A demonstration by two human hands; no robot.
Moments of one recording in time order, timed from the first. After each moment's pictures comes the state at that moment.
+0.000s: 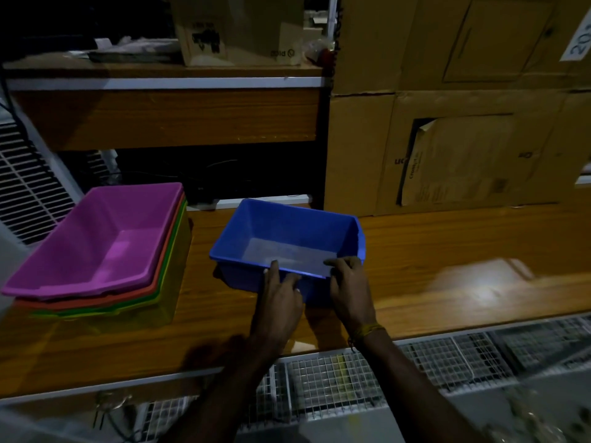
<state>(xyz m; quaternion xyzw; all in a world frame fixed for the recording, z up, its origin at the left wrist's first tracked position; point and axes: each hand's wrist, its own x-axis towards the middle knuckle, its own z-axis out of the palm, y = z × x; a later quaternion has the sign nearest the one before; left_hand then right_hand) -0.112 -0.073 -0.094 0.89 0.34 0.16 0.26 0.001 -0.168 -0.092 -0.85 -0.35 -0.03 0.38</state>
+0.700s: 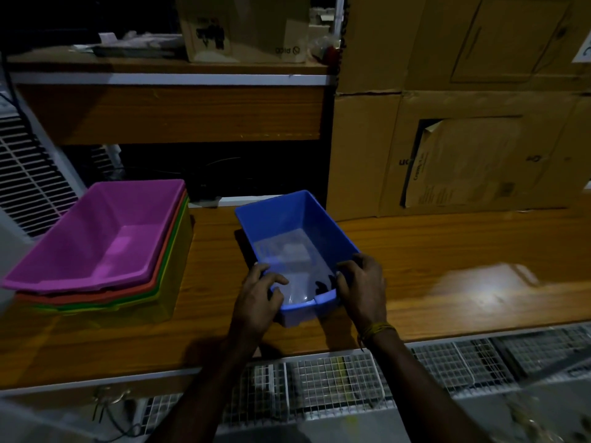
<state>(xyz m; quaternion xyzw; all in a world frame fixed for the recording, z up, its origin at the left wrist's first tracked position) -0.139 -0.043 -0.095 0.86 0.31 0.25 0.32 0.022 -0.182 -0.093 -0.90 -0.32 -0.03 0.30</state>
